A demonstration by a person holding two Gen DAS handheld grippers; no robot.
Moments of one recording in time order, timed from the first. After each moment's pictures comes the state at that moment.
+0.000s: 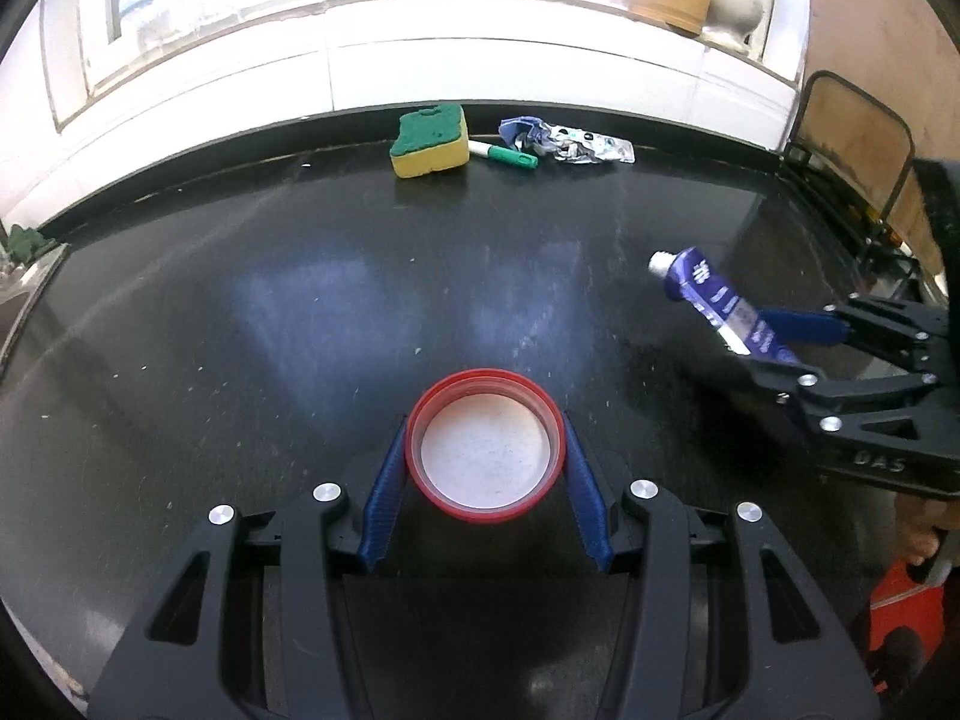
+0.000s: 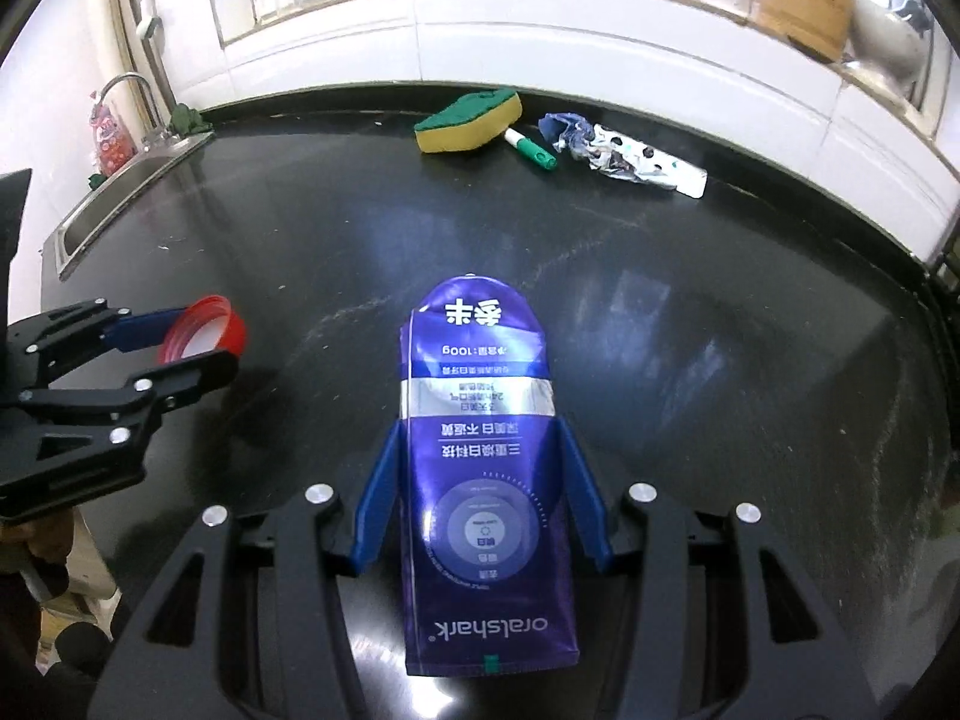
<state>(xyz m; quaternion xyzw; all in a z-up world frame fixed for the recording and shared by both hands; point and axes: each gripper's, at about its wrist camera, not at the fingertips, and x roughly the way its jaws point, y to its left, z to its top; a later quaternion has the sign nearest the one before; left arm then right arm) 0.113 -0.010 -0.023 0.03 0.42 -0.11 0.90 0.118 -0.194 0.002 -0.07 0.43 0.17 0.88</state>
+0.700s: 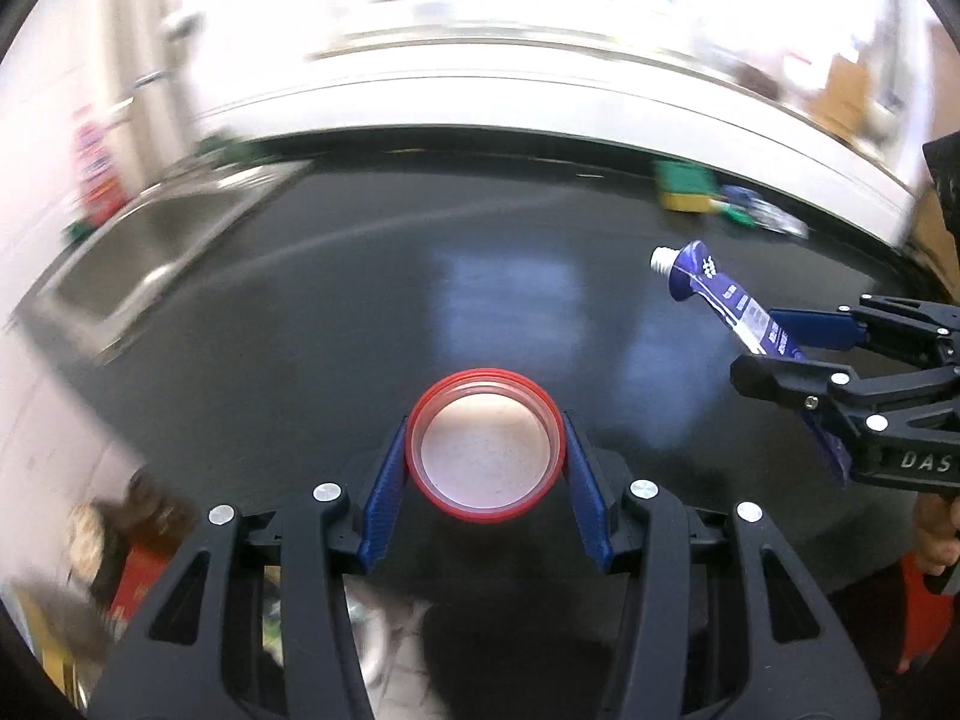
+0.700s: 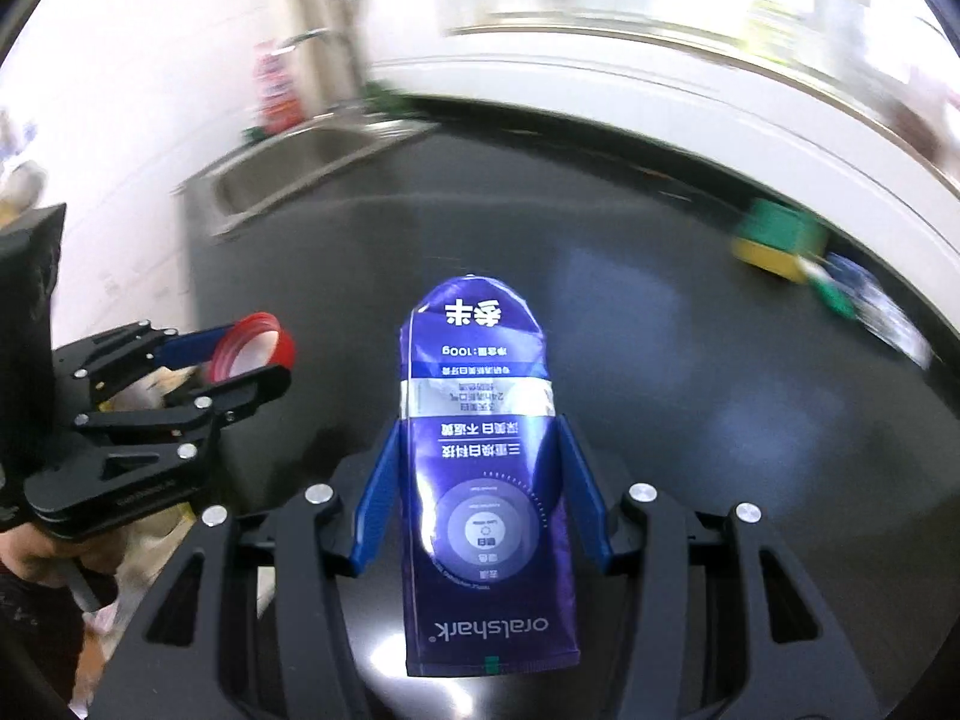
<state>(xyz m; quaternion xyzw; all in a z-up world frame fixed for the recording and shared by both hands) -0.006 0.191 0.005 -0.04 0.39 0.08 0.92 0.065 0.034 0.039 -0.12 0.40 0.38 0.83</state>
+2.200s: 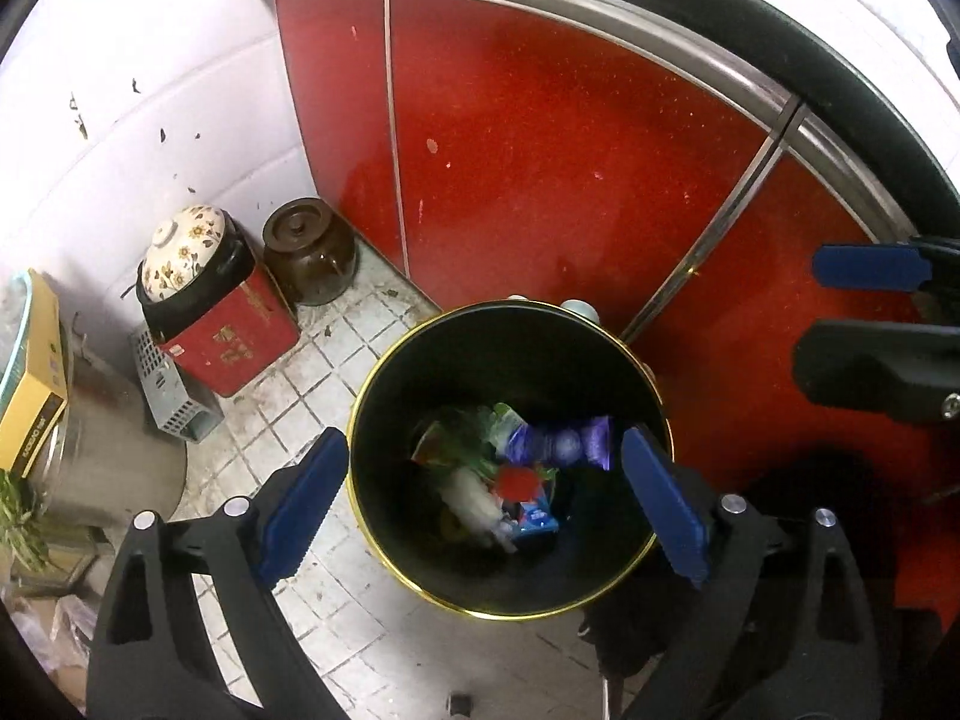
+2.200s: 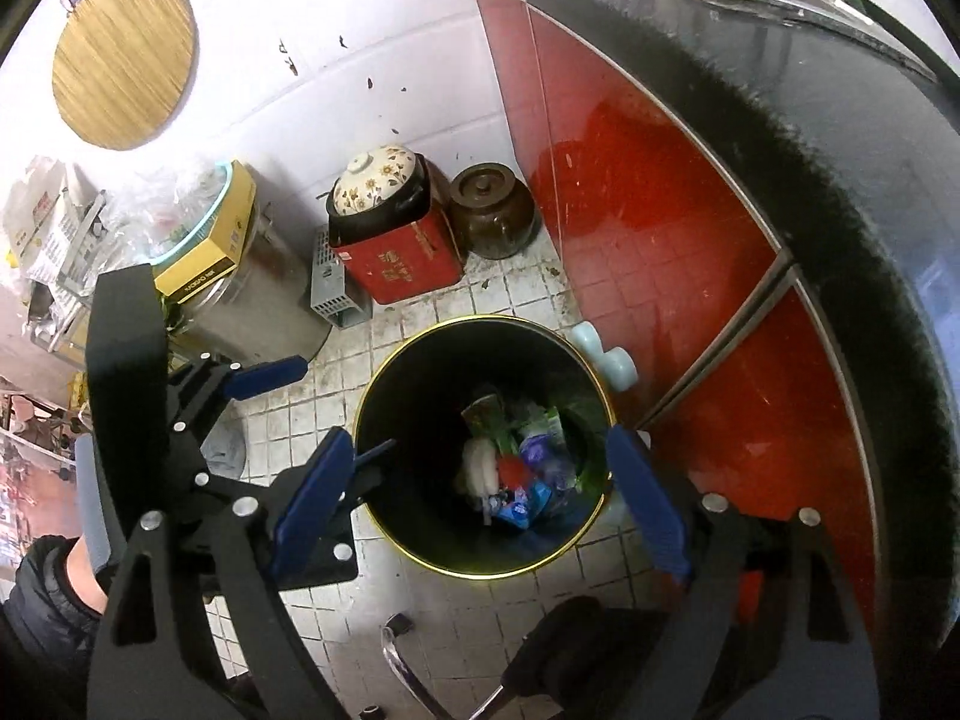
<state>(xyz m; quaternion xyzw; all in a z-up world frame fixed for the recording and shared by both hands) -0.181 0.446 -0.180 -0.21 0.47 0.27 0.81 -0.064 0.368 -0.101 -0.24 0.49 0.54 0.64</state>
